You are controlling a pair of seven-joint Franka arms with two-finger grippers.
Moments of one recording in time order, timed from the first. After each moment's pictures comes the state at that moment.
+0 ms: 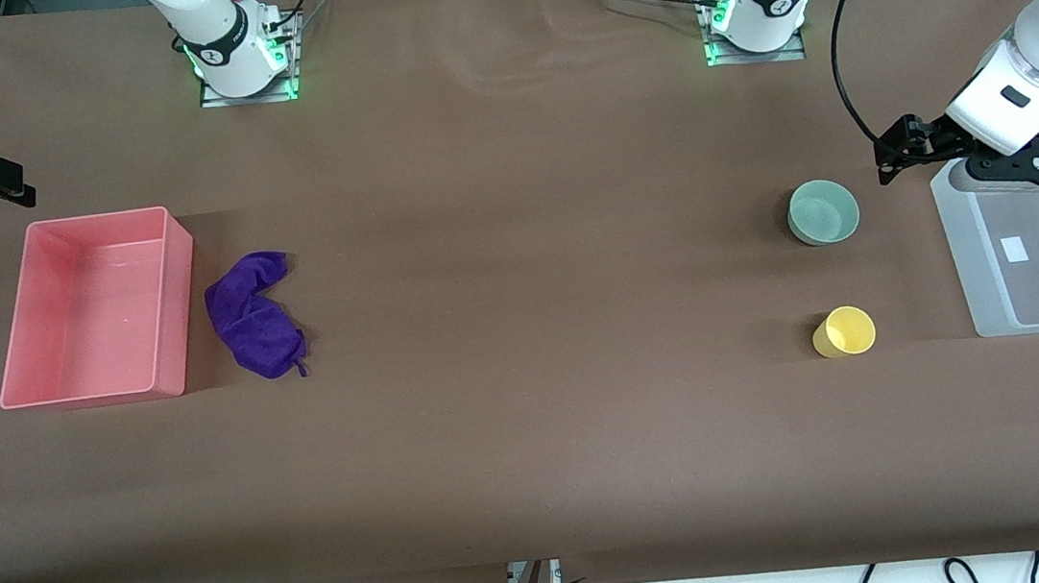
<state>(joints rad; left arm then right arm) -0.05 0.01 -0.04 -1.72 0.03 1.73 0.02 -0.02 0.11 0.02 -1.35 -0.02 1.31 -0.03</state>
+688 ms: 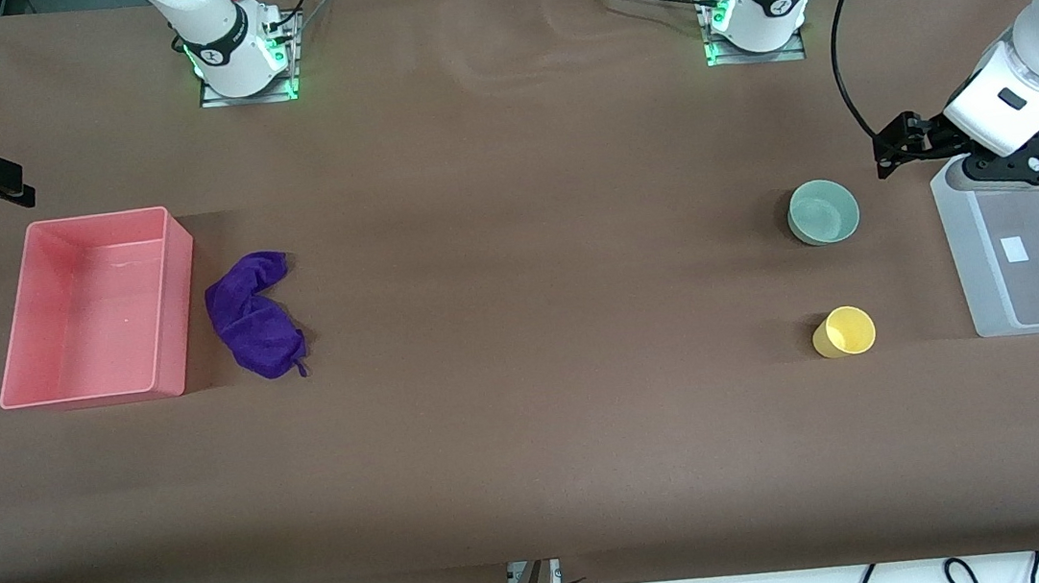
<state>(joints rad) -0.05 0.01 -0.03 -1.72 0.03 1.68 0.02 -0.02 0.11 0.02 -1.35 -0.02 1.31 -0.03</state>
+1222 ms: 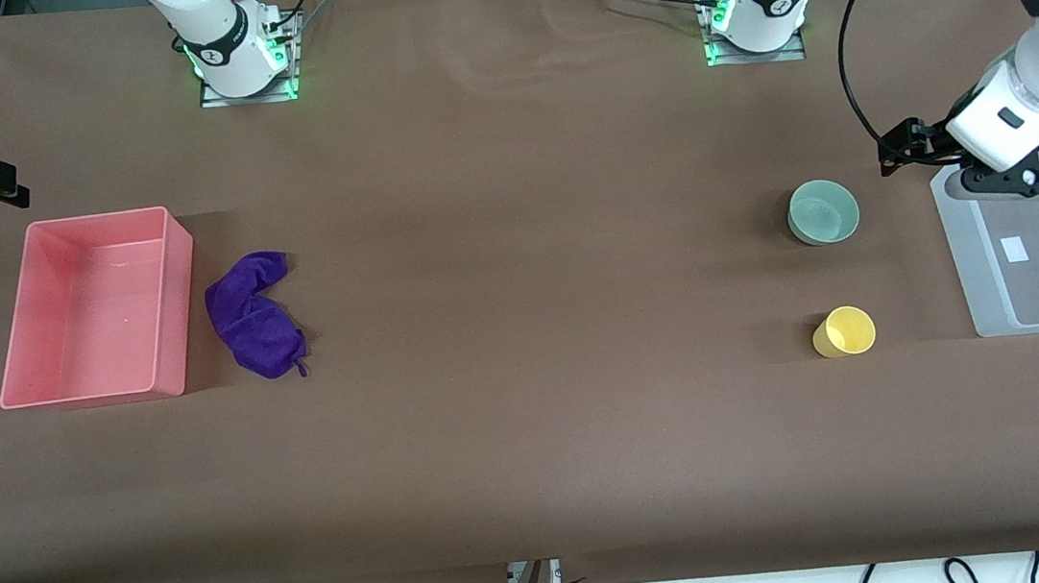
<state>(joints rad) 0.00 0.03 -0.02 -1.80 0.03 1.68 0.11 -0.04 0.11 0.02 -1.35 -0.02 1.31 -0.04</state>
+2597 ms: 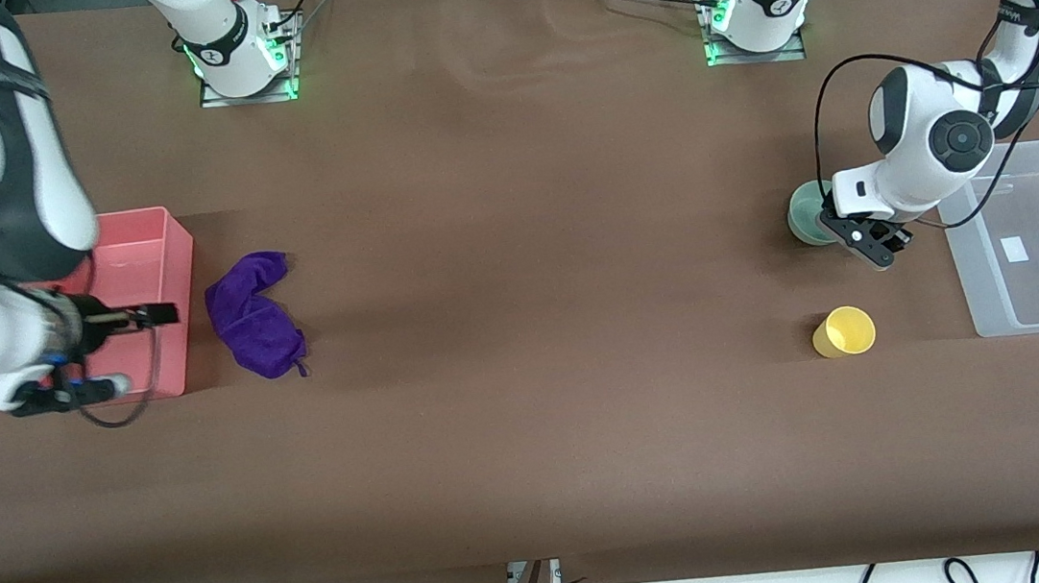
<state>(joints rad) 0.08 0.28 -0.02 -2.33 0.18 2.51 0.77 -0.03 0.45 0.07 -1.59 -0.02 1.80 -0.04</state>
